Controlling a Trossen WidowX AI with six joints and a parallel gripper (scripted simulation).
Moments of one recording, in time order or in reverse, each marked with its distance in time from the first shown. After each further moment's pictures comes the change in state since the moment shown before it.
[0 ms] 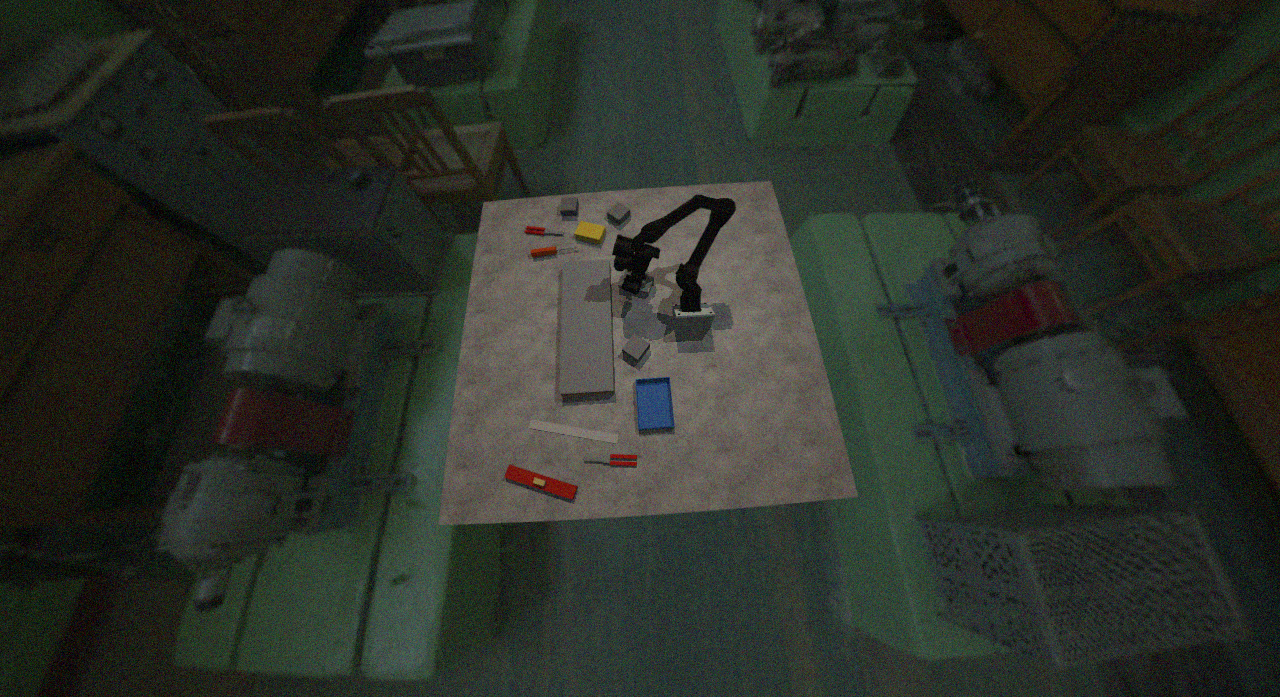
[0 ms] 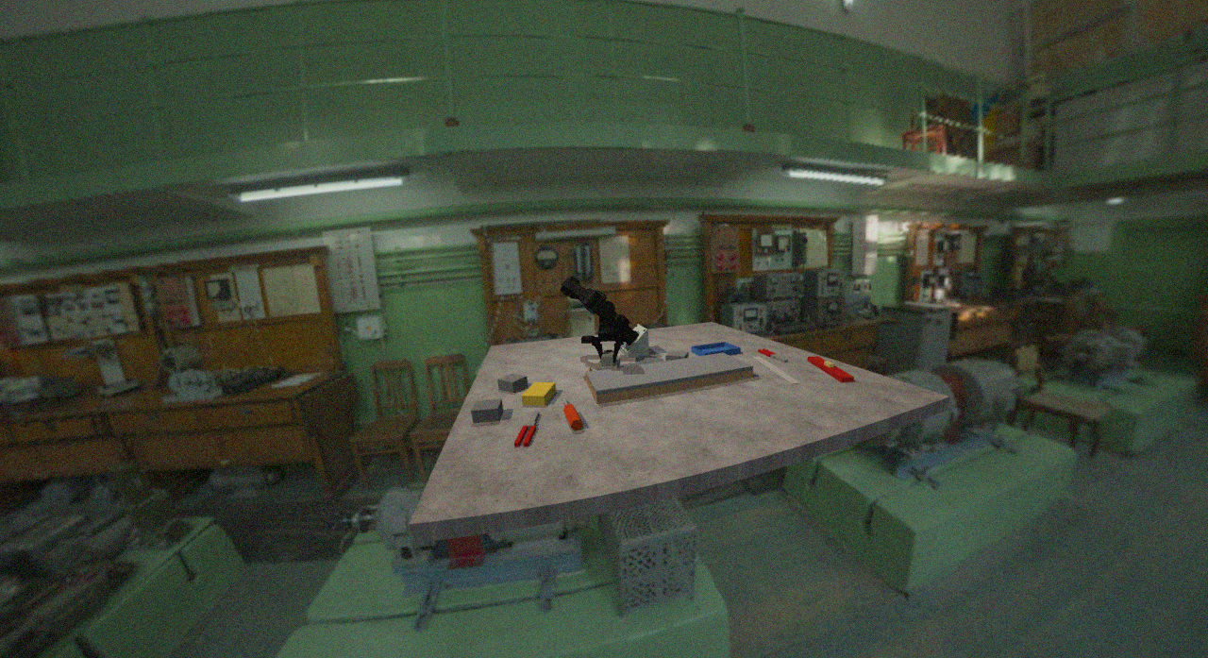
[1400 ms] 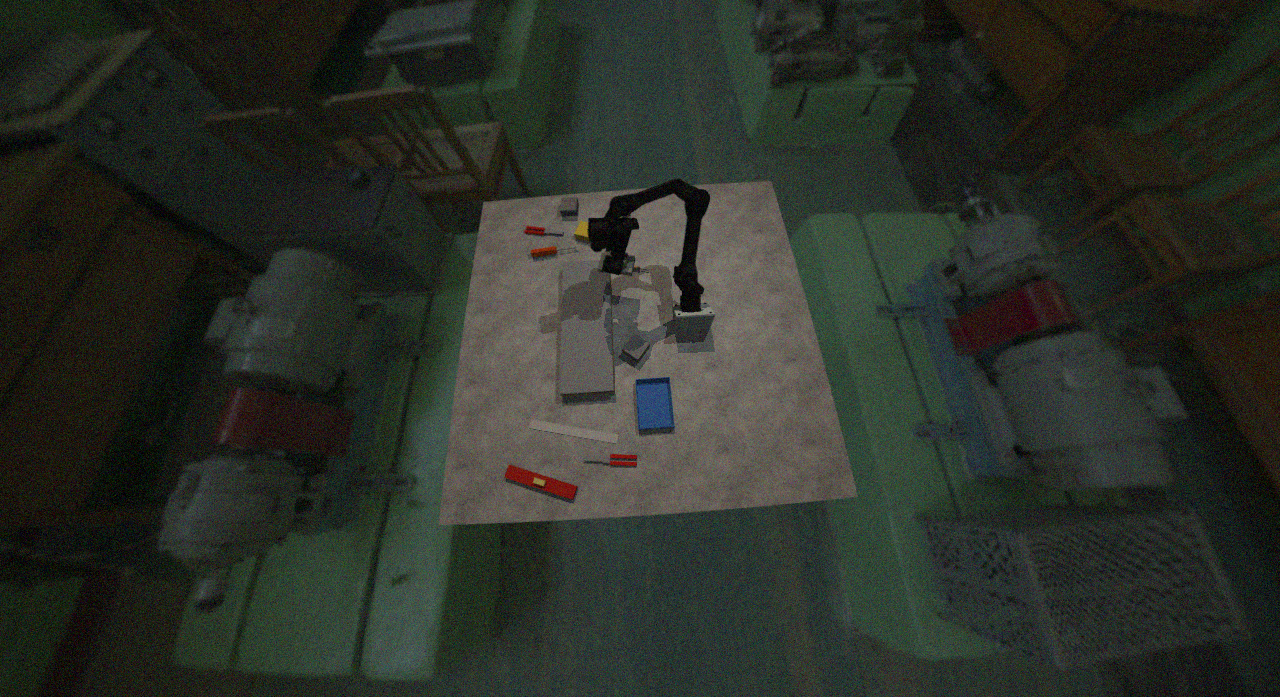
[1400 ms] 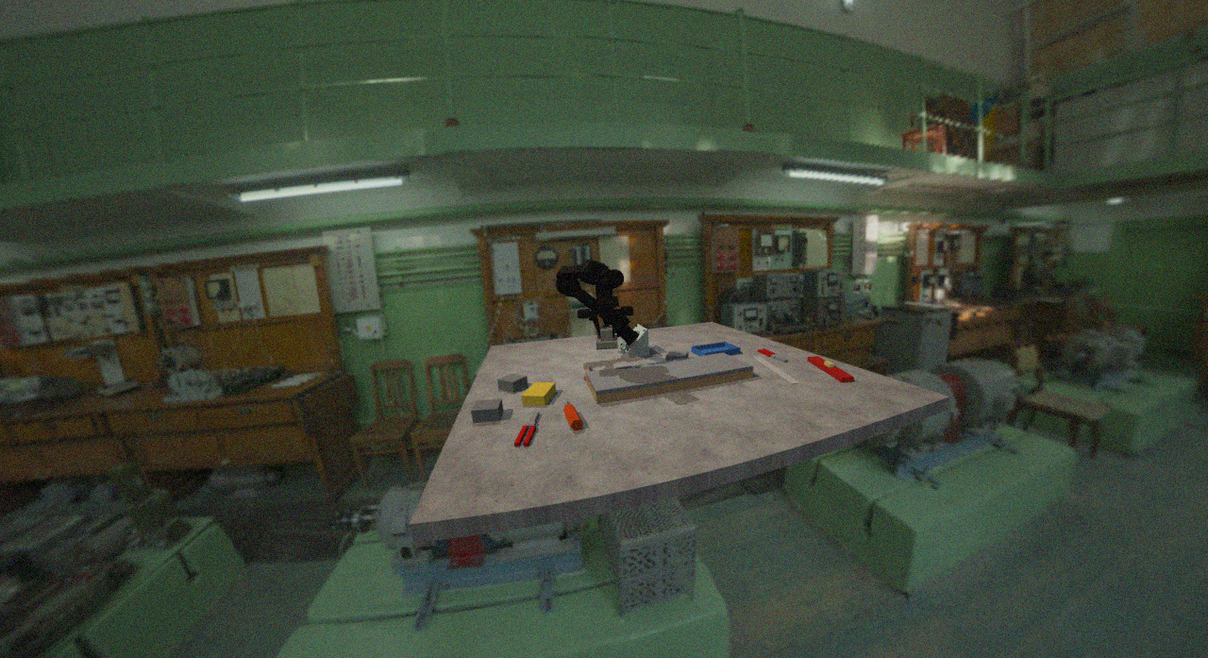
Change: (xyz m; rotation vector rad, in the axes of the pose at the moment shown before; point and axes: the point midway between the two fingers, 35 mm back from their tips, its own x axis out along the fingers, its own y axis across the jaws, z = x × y) arm -0.088 0.012 0.089 -0.137 0.006 0.028
